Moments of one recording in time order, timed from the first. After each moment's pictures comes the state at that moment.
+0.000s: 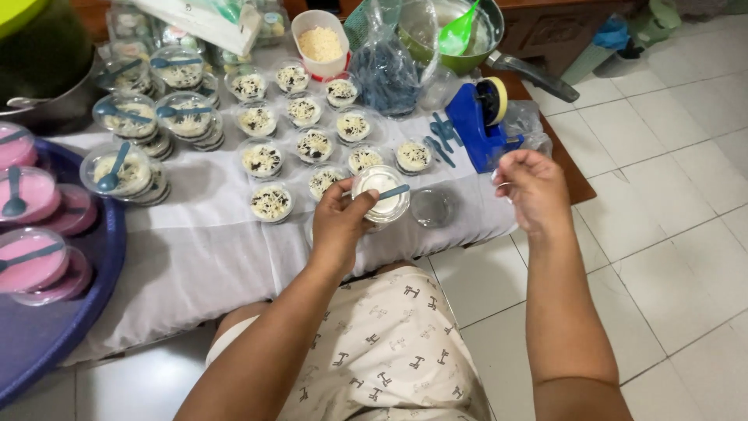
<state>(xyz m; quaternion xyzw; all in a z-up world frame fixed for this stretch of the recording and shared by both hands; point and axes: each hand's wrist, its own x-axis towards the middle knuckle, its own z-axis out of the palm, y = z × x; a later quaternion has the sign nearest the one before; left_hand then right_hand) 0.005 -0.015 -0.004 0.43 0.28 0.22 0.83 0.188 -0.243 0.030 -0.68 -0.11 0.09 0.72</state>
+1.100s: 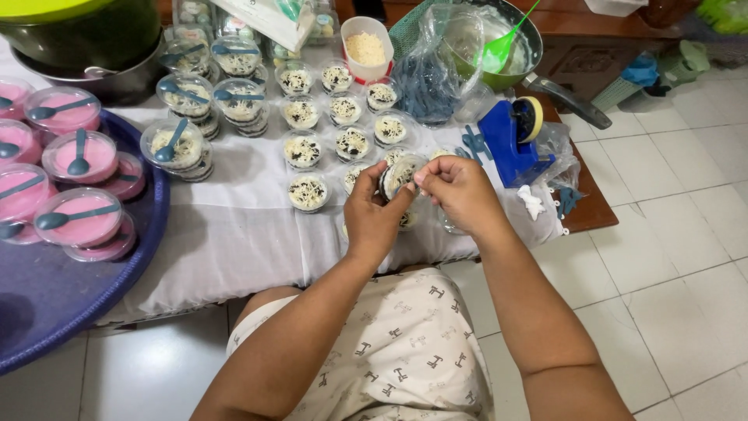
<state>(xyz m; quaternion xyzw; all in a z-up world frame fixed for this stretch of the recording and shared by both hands) 0.004 -0.016 -0.004 0.56 0.29 0.33 0.70 0.104 -0.116 0.060 -0.75 -0.29 0.20 0.57</state>
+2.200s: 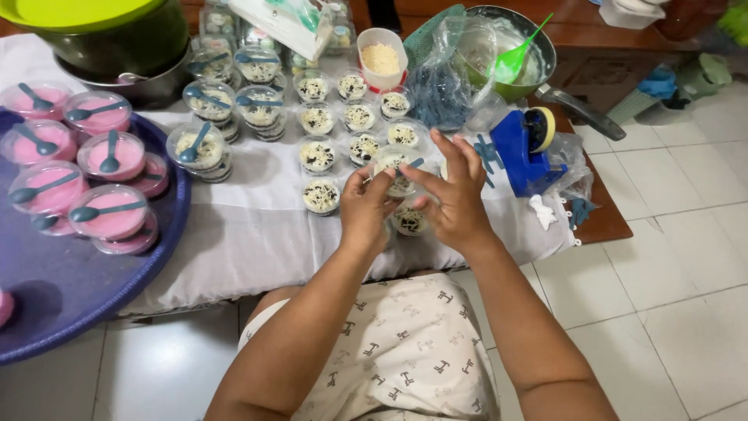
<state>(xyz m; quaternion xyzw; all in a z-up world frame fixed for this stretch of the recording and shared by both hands) 0.010 0.010 -0.002 0.30 0.30 0.33 0.84 0.093 -0.110 0.042 -0.74 -0.56 -0.15 0.34</state>
